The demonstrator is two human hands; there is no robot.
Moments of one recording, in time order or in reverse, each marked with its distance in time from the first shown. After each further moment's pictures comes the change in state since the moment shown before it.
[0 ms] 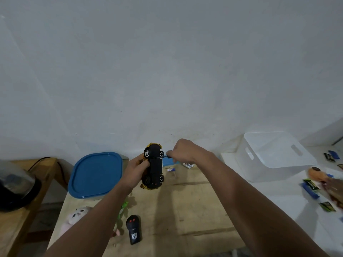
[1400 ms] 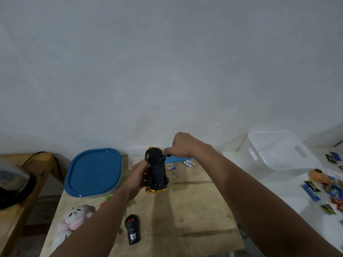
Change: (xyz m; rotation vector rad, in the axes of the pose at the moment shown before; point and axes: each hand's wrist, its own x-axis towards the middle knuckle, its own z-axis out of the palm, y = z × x) left_hand 0.021 -0.039 0.004 -0.283 -0.026 -0.267; right_hand 0.033 -0.014 -0.006 -0.113 -0.059 -0.026
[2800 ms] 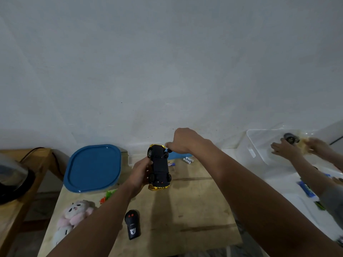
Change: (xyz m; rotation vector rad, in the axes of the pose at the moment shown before) left_hand 0.001 -0.006 0.004 -0.015 -0.015 -0.026; right_hand -0.005 -0.011 -0.004 -0.269 0.052 -0.002
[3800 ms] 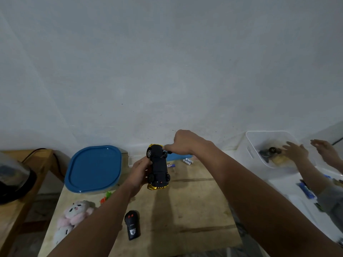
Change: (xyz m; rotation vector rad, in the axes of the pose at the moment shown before) left_hand 0.006 -0.003 -0.007 0.050 0.016 0.064; right_hand -0.003 0.005 0.002 0.103 -0.019 -0.013
